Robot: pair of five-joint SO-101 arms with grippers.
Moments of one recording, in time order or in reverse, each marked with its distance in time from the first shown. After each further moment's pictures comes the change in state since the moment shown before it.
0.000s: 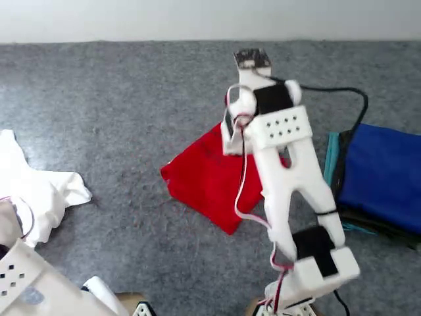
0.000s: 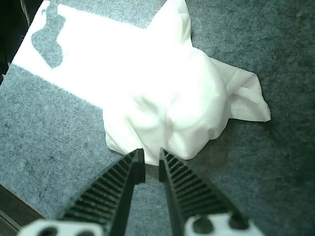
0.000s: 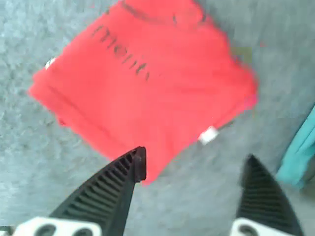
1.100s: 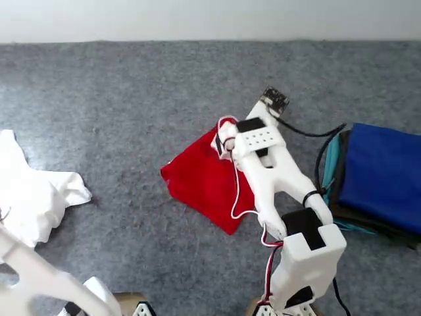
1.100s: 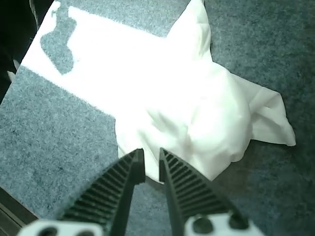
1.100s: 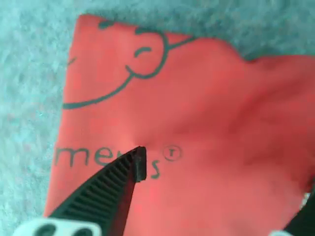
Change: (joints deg) left arm -2.3 13.4 -6.2 -6.9 -0.2; right arm 1.3 12.3 25.8 -46.6 -36.4
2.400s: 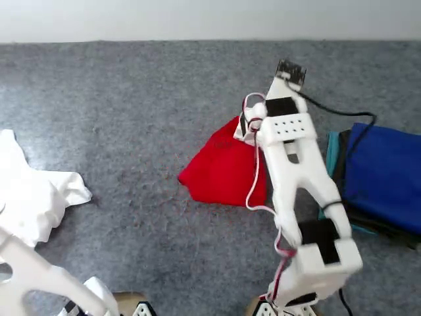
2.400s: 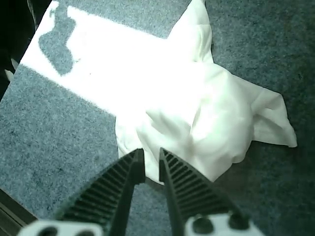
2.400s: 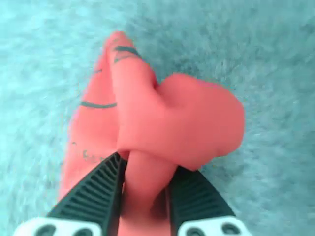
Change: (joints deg) left arm 0.0 2.4 -1.8 0.4 0.0; right arm 7.6 -10.9 -12.7 21.1 24.8
